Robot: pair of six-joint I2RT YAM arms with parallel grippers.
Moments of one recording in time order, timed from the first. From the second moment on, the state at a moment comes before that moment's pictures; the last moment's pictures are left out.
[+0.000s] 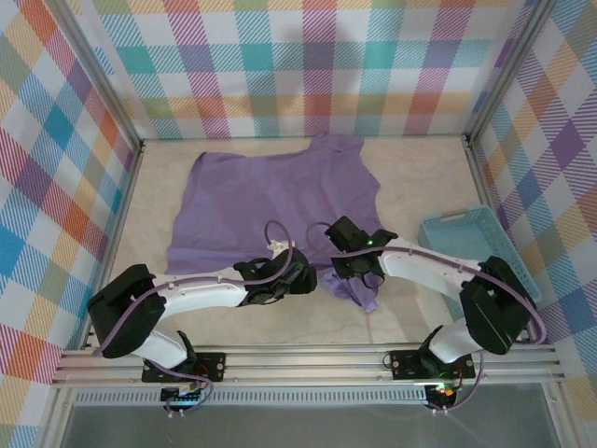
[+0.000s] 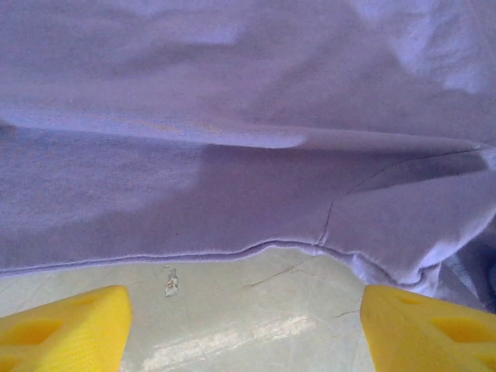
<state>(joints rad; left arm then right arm) -1.01 1.48 0.76 -0.24 -0.24 -0.90 0.80 1.44 0.90 -0.66 0.17 0.32</state>
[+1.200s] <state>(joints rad) -0.94 1.52 0.76 -0.24 -0.27 -0.89 0.78 1.53 0.76 -0.42 -0.08 0.62</state>
